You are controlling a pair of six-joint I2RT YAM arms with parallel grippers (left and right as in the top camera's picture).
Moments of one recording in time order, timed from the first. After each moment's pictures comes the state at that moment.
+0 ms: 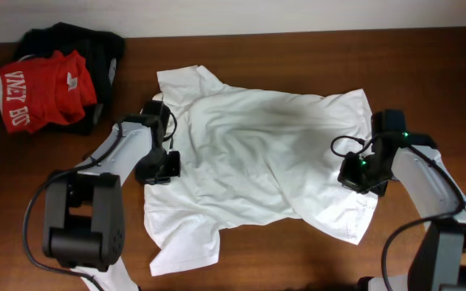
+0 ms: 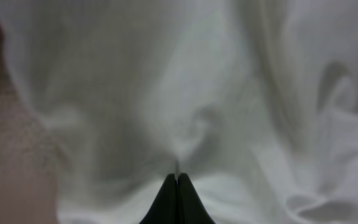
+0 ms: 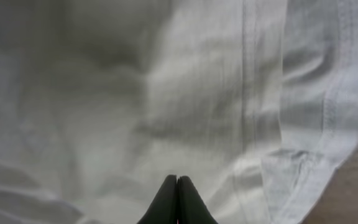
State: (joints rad) left arm -0.16 1.92 1.24 -0.98 0.05 -0.21; right arm -0.12 1.59 0.99 -0.93 -0.21 0.34
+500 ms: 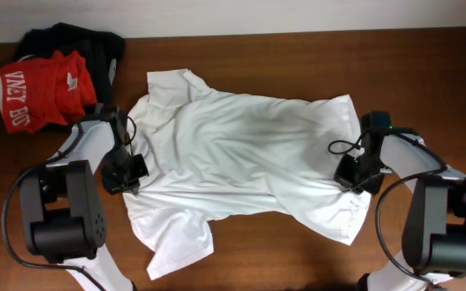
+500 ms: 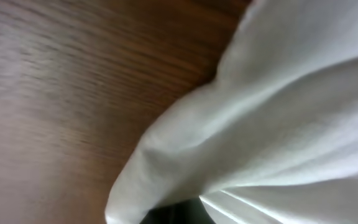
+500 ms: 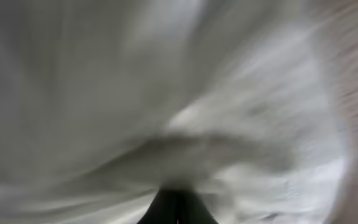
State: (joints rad) left arm 0.08 1.98 1.25 -1.07 0.02 -0.30; right arm -0.12 1.80 1.02 -0.87 -0.12 0.43
